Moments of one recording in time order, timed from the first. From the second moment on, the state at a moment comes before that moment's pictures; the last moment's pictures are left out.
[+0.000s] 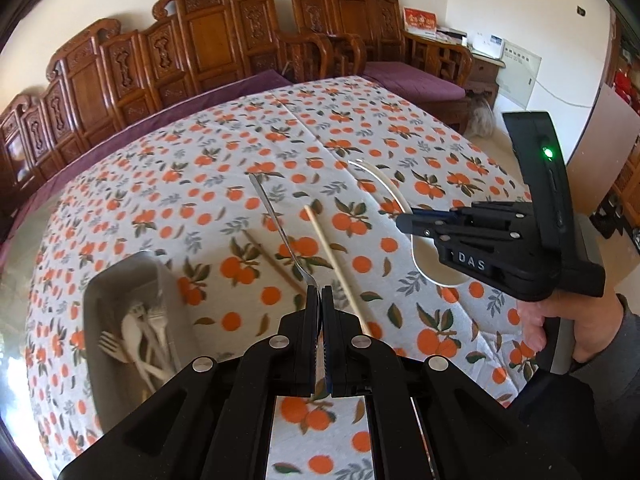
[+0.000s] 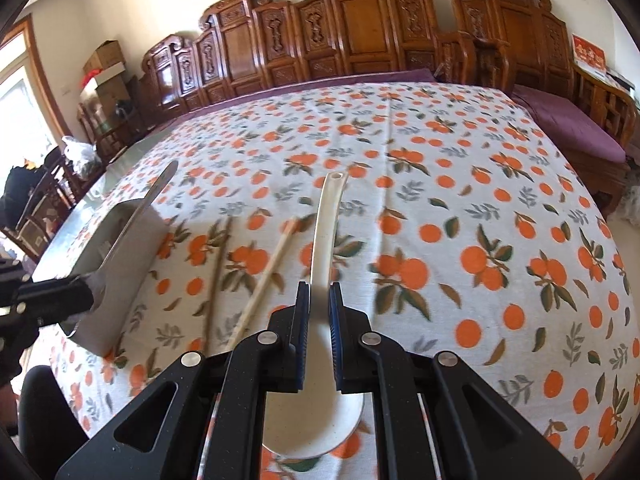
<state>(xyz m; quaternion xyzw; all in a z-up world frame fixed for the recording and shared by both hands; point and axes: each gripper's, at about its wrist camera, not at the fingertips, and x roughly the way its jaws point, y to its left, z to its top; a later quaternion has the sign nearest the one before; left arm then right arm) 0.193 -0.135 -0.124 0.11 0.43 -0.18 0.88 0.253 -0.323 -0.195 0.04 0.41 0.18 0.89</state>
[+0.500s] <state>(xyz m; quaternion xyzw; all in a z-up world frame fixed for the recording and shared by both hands) 0.190 -0.071 -0.109 0.08 0.42 -0.15 0.89 0.227 -0.269 -0.166 0.03 0.39 0.25 0.89</state>
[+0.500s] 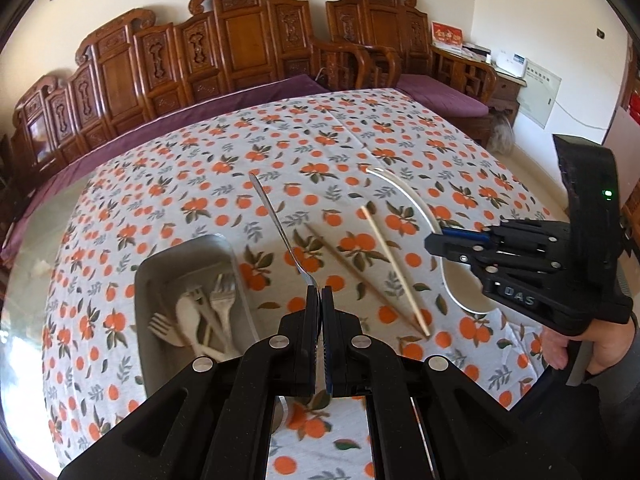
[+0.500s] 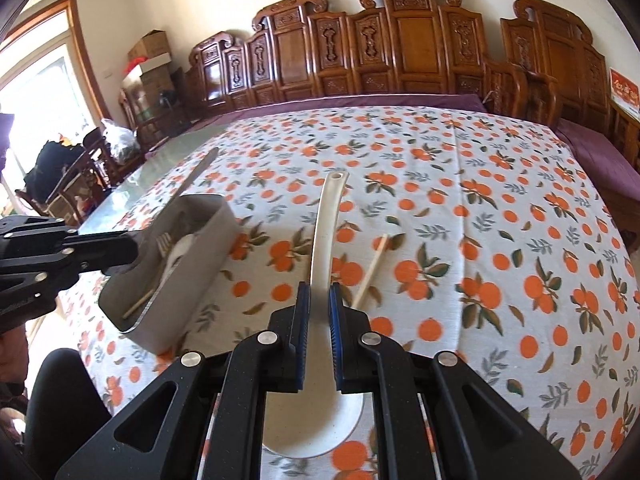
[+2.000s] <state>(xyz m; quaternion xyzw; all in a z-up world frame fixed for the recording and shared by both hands) 0.204 0.038 -0.178 -0.01 0.47 -0.05 0.88 0.209 -0.206 -0.181 -0.02 0.41 0.30 0.86</state>
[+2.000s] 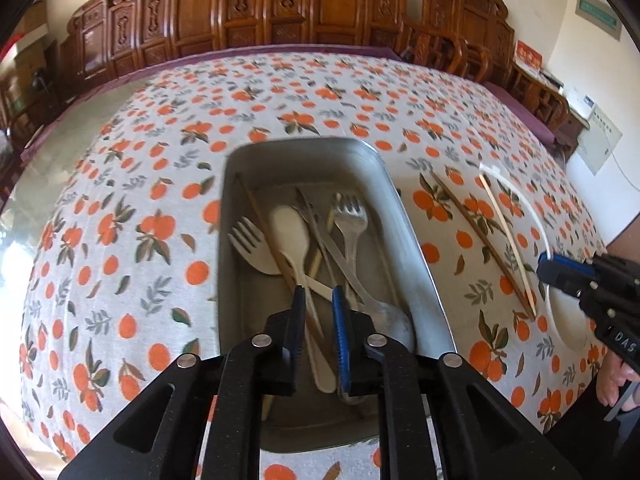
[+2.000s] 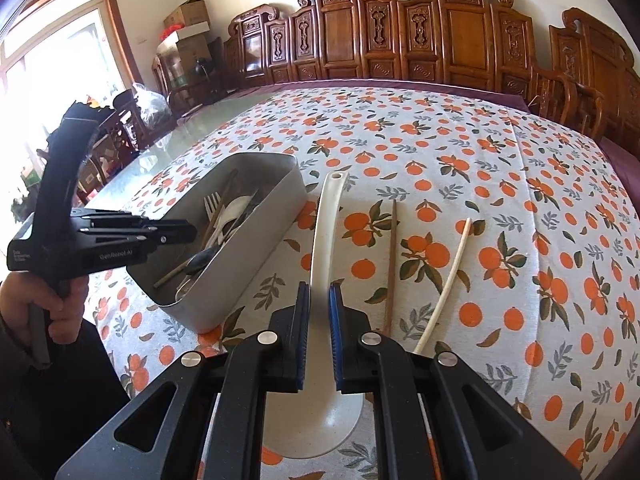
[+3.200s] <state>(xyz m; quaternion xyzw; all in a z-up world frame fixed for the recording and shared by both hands) 0.197 0.121 -0.150 -0.04 0.41 0.03 0.91 0.246 -0.066 -0.161 0.01 0.42 0.34 0.84</state>
